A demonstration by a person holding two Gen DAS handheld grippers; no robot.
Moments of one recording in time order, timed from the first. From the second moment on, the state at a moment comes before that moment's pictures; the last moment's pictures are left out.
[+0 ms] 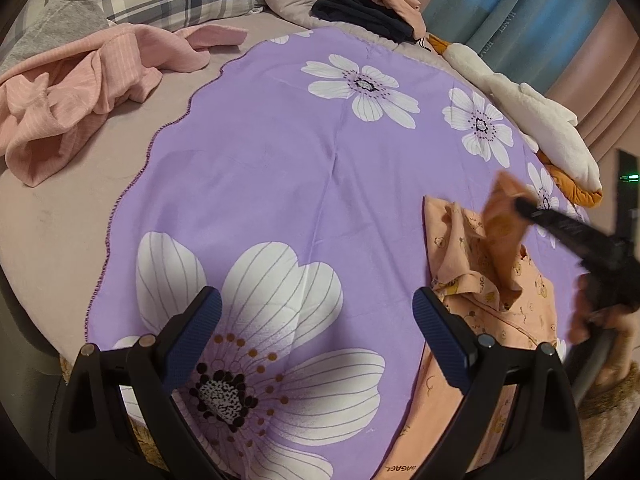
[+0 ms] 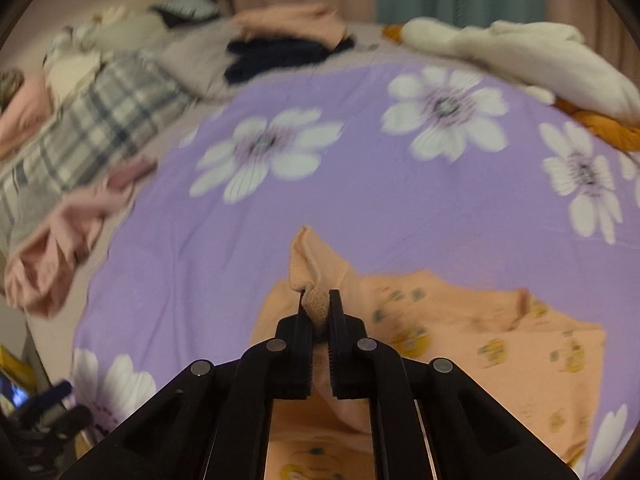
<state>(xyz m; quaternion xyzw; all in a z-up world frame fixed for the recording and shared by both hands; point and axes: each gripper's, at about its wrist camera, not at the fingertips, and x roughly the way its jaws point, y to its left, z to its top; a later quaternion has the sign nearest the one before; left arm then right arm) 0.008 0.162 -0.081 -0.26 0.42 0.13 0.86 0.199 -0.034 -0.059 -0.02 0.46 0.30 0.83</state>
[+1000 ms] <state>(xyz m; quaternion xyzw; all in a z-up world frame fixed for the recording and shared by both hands) 0.036 0.126 -0.089 -0.24 0.45 0.10 0.85 0.251 -0.242 -0.114 0.09 0.50 0.06 0.86</state>
